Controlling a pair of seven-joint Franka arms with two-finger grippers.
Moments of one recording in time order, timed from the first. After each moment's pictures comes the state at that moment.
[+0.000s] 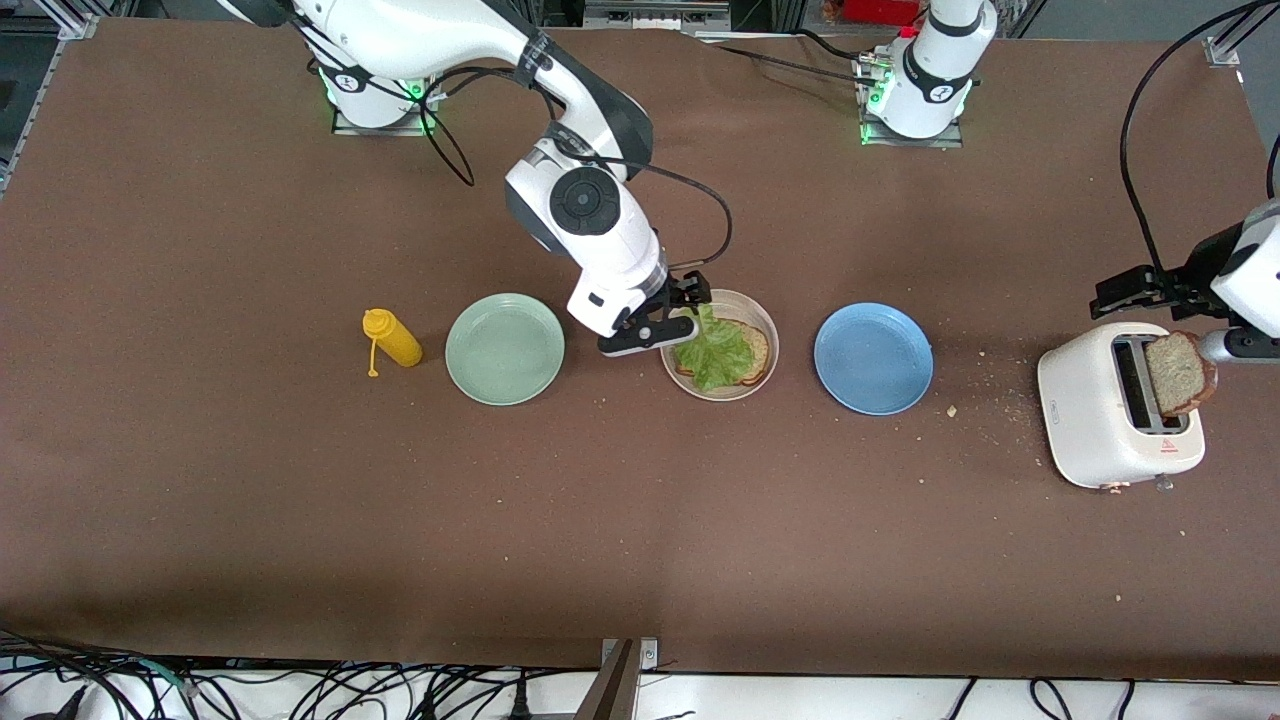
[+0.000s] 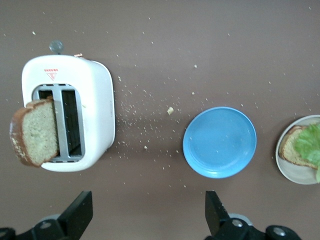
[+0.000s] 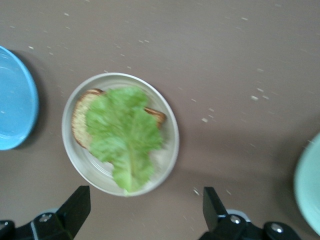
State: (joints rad) left arm 0.14 0.18 -0.06 -1.53 -0.01 1.62 0.06; right arm 0.48 0.68 0.36 -1.38 -0.04 2.12 0.64
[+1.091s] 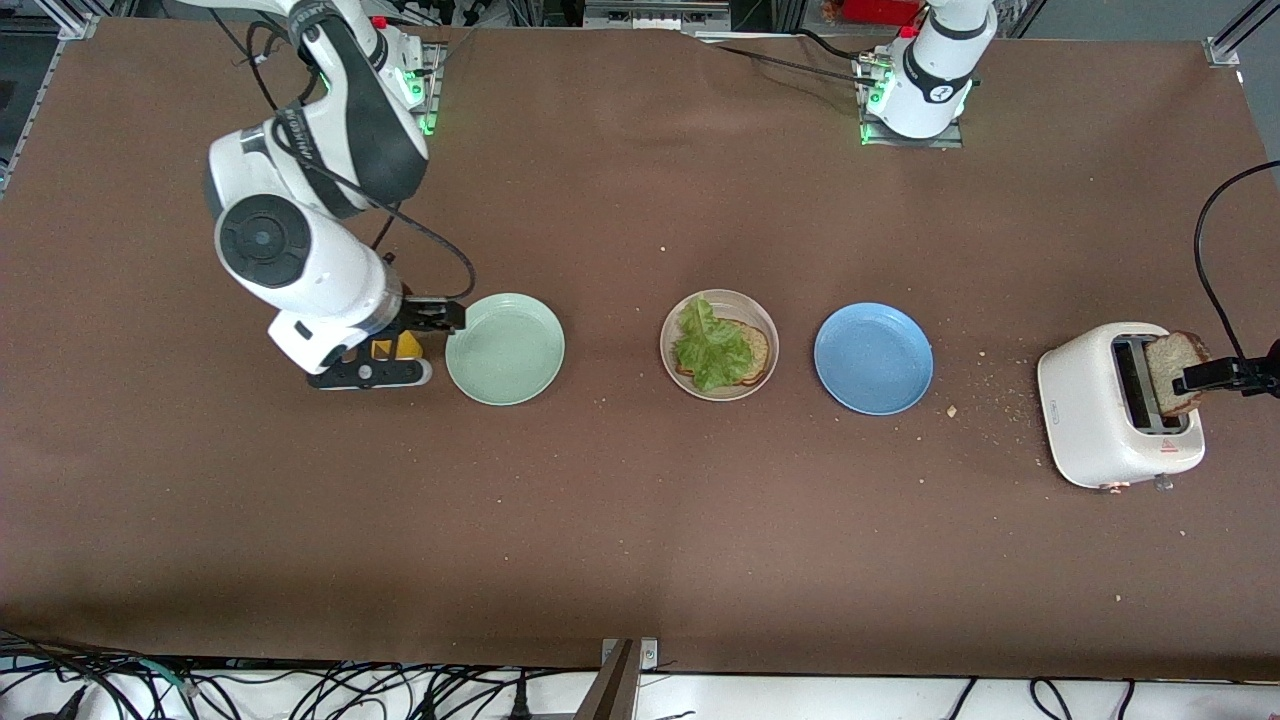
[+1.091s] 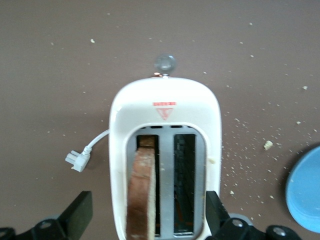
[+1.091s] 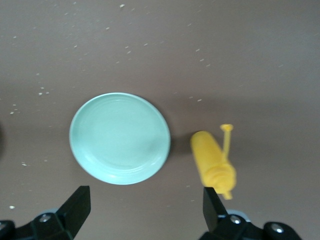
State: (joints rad) left arm 0.41 0.48 -0.04 -1.49 -0.01 1.90 0.35; right arm 0.22 0.36 0.14 -1.55 -0.03 1.77 0.29
